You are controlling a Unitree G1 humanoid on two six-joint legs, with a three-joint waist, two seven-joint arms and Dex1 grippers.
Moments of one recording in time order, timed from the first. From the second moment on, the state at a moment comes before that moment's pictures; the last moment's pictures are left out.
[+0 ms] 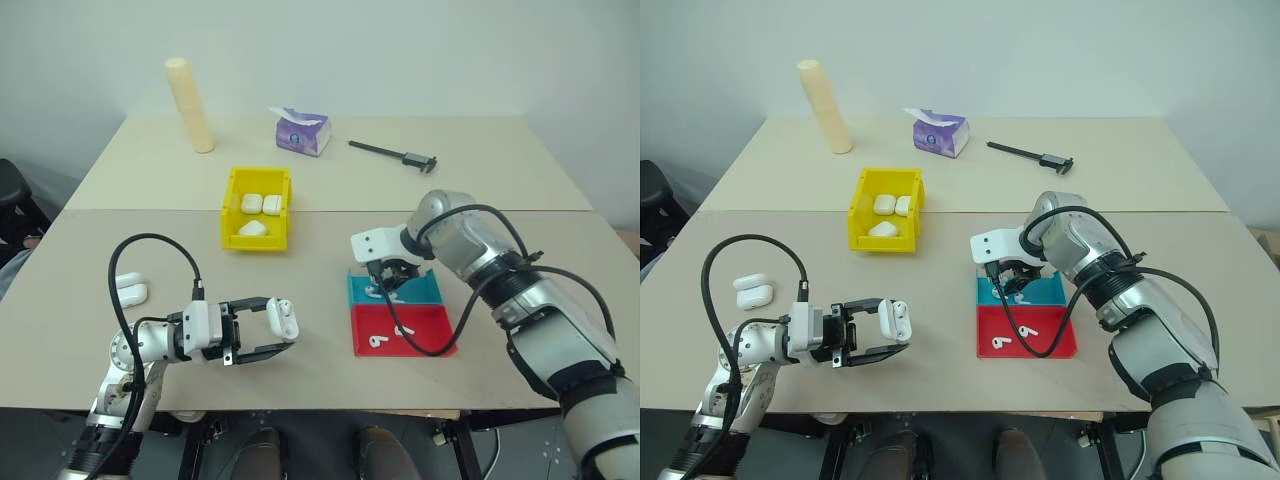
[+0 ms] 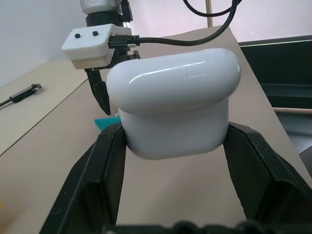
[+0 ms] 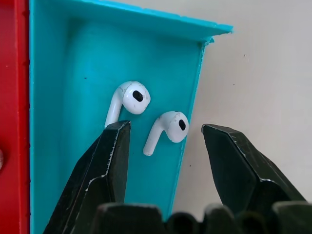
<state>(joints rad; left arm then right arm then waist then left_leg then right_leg) -0.08 0.56 0.00 -0.07 -0.43 -0.26 -1.26 -1.09 -0.56 0.67 0.49 -0.34 0.27 1.40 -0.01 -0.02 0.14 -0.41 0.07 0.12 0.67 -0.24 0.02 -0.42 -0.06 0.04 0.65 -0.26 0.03</state>
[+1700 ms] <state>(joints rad) -0.08 0.56 -0.01 -0.07 -0.39 -0.29 -1.25 -1.06 -0.55 0.65 0.50 -0.38 0.20 1.39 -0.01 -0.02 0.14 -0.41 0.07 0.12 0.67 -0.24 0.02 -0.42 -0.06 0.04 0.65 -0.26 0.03</state>
